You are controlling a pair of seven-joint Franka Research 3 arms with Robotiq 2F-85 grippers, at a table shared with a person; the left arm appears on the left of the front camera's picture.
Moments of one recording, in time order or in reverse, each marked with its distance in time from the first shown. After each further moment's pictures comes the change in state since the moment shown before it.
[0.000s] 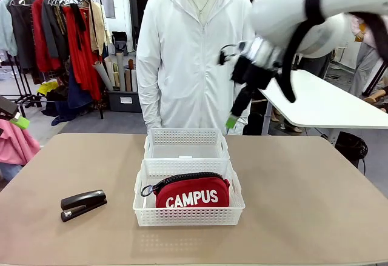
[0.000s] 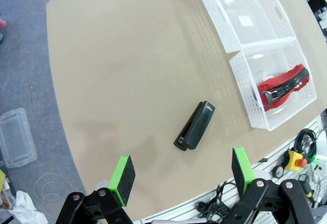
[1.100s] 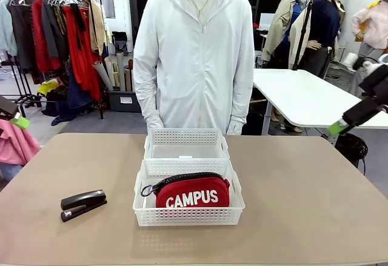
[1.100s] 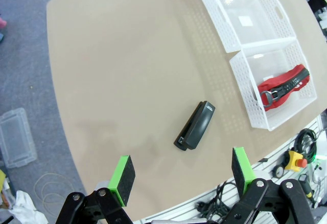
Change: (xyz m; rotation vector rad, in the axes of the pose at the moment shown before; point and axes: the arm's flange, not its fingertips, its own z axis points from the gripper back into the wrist) left arm 0.000 0.000 0.000 0.000 0.000 0.000; right arm -0.269 -0.038 0.074 0.070 -0.302 -0.456
